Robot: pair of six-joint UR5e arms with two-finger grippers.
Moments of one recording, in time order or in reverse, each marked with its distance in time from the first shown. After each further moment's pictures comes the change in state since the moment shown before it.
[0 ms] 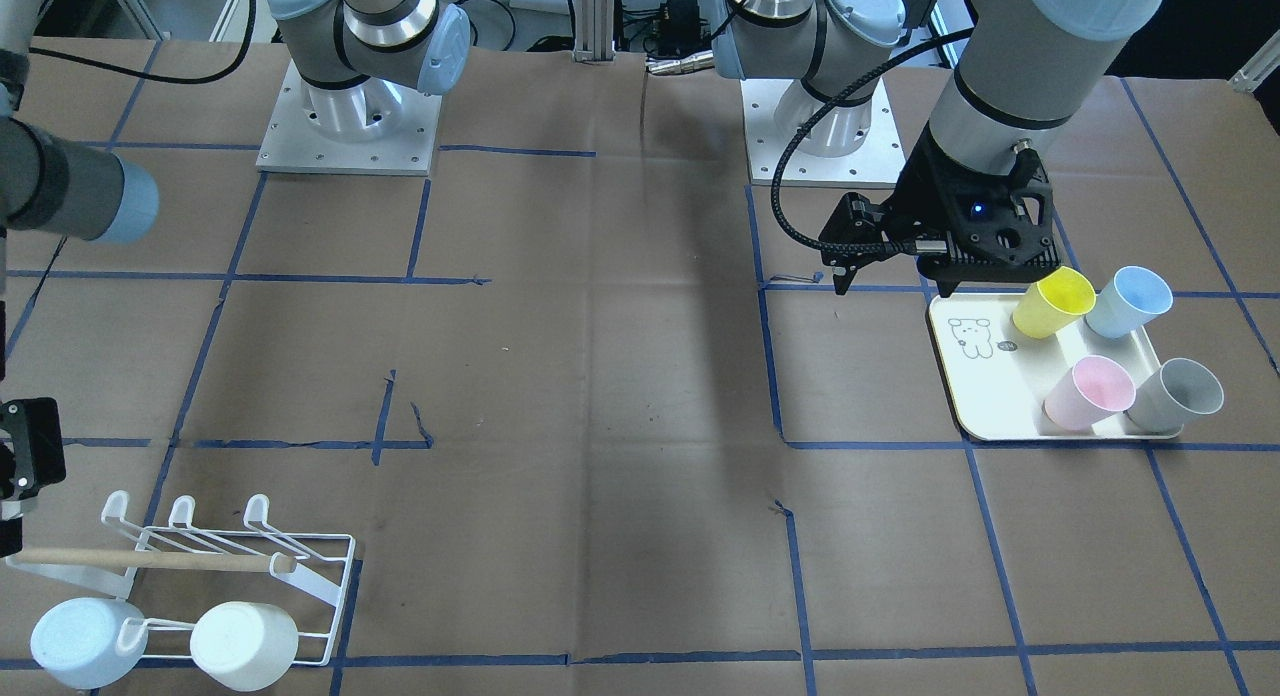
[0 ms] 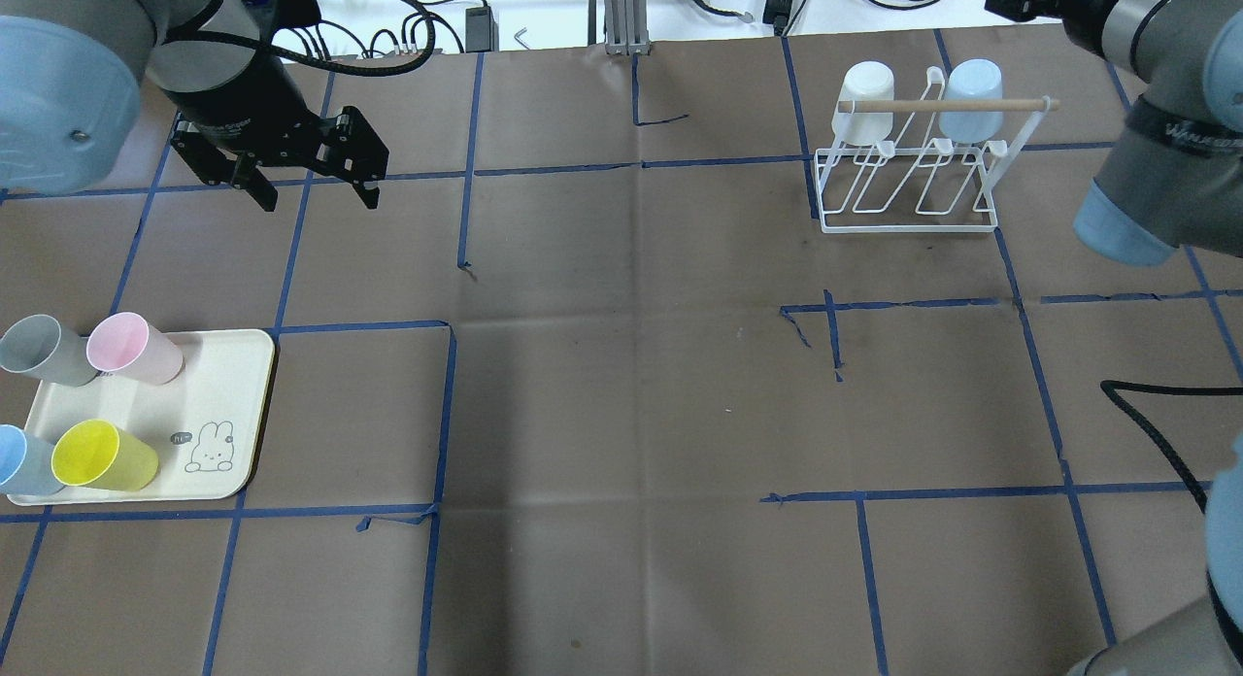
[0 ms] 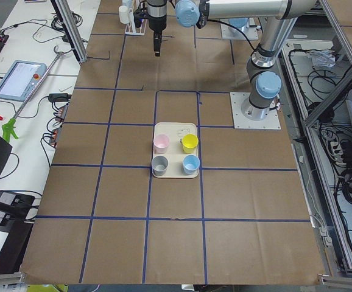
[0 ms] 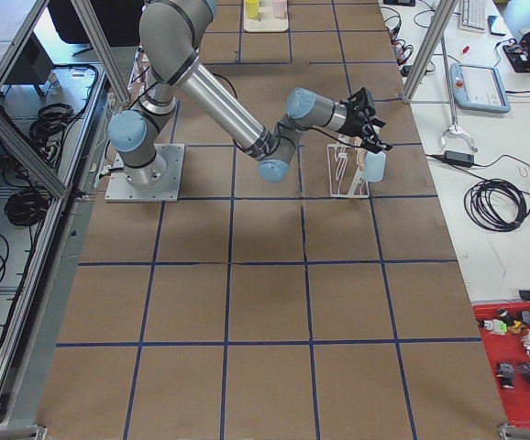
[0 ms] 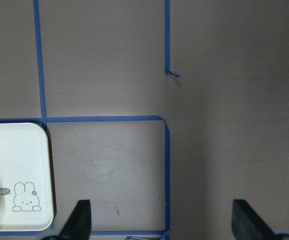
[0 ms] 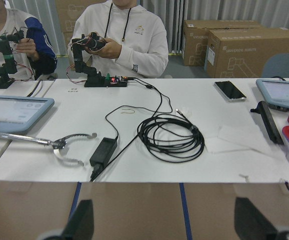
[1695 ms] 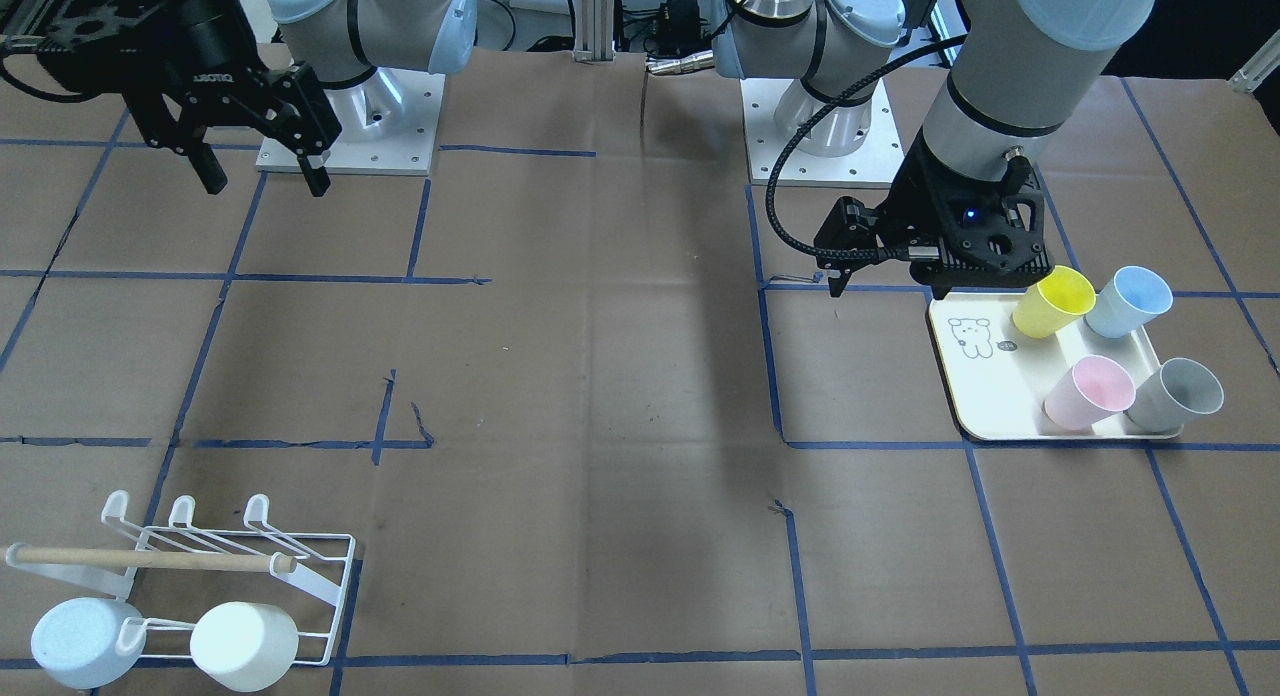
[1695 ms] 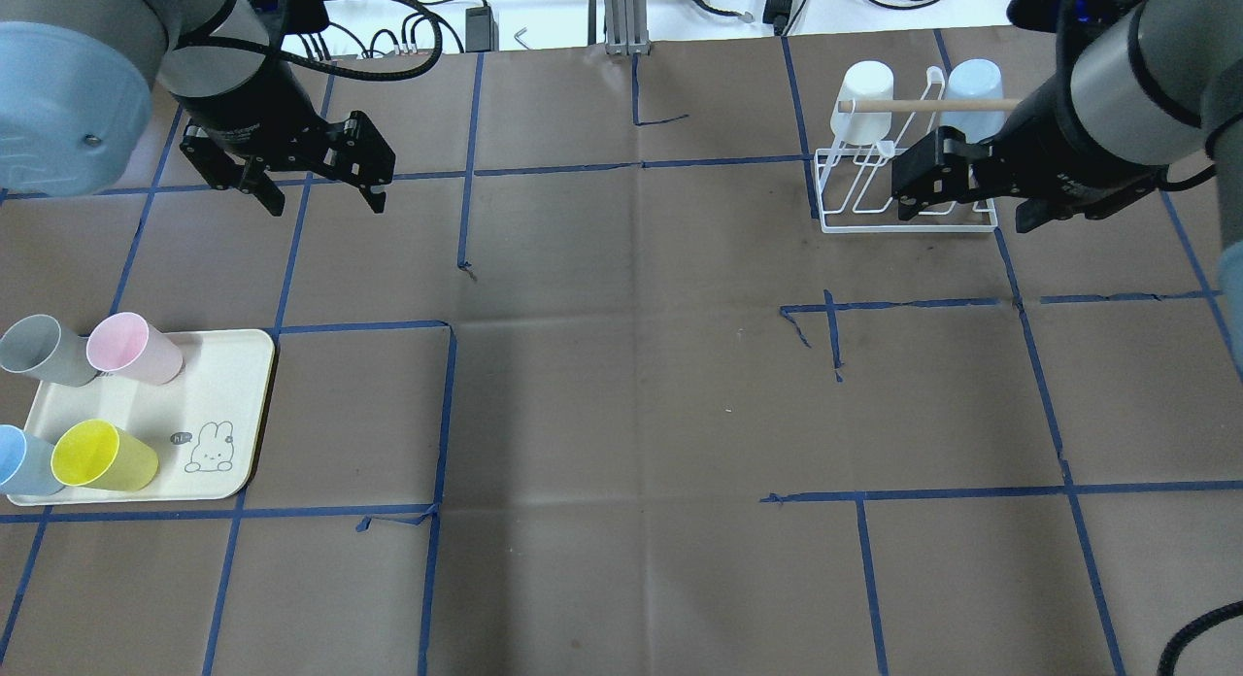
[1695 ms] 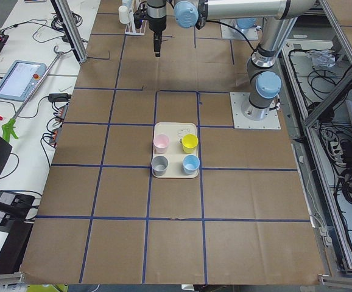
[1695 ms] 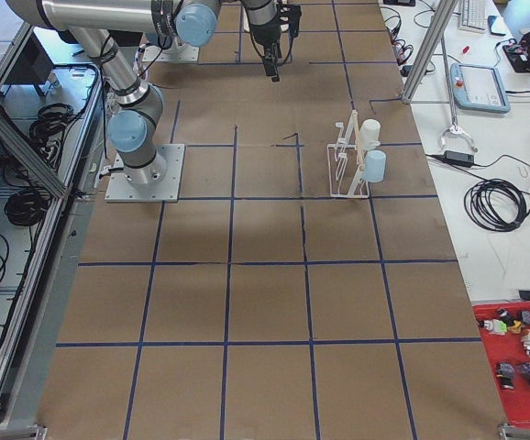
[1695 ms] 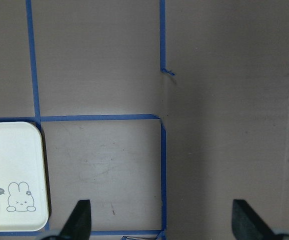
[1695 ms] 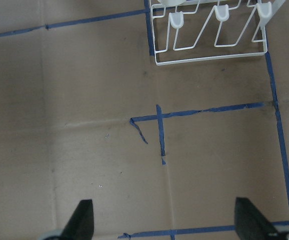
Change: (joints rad) left arm -0.002 -0.007 -0.006 0.002 0.001 -0.004; right arm 0.292 -0.535 -0.009 1.331 -0.264 0.231
